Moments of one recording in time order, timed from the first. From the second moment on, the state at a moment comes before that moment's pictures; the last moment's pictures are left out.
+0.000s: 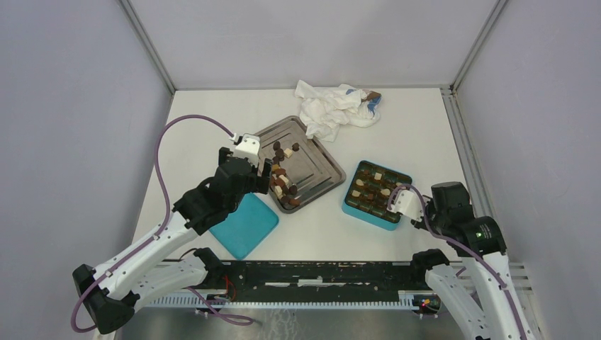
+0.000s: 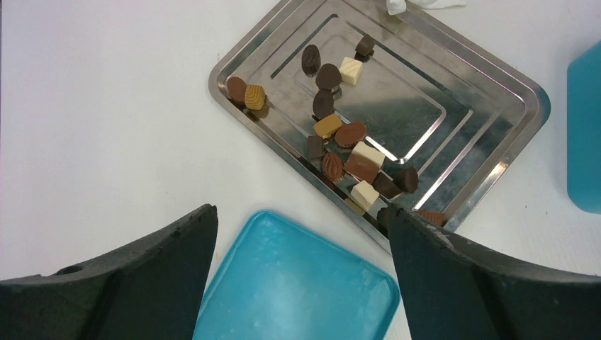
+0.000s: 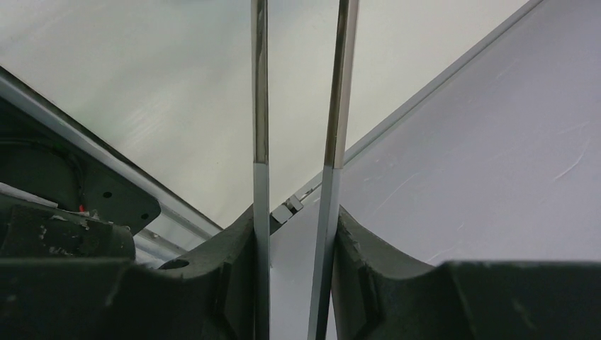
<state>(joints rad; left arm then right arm) -0.77 0.87 0.84 -0.50 -0.54 -0.16 0.23 0.55 0.80 -1.29 0.19 -0.98</state>
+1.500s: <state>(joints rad) -0.94 1.98 1.41 -0.11 -0.15 -0.53 -0.24 1.06 0.74 -0.30 -0.79 -0.33</state>
